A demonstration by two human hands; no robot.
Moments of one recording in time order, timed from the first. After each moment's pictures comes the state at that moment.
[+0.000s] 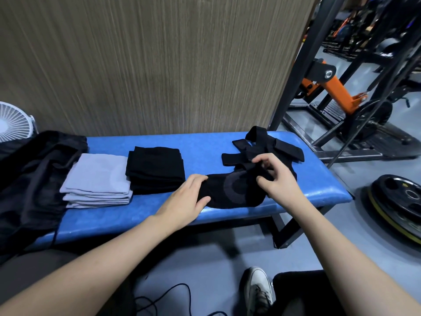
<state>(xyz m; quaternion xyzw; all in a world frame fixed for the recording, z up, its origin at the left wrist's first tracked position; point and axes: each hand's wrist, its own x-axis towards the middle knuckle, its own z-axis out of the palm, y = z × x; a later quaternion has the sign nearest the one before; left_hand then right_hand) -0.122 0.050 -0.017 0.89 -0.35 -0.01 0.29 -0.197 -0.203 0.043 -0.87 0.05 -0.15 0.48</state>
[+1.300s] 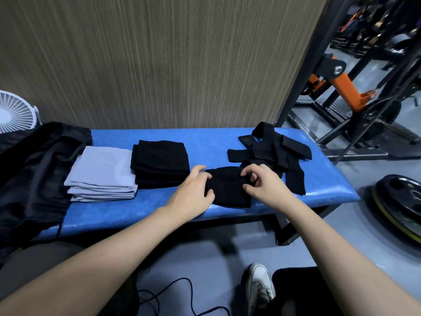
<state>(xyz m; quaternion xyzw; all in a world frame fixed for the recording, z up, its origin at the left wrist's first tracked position) -0.118 0.039 -0.009 0.91 -0.26 -0.06 0.31 -0.174 -0.186 0.015 -0.95 0.06 -0.05 0.30</state>
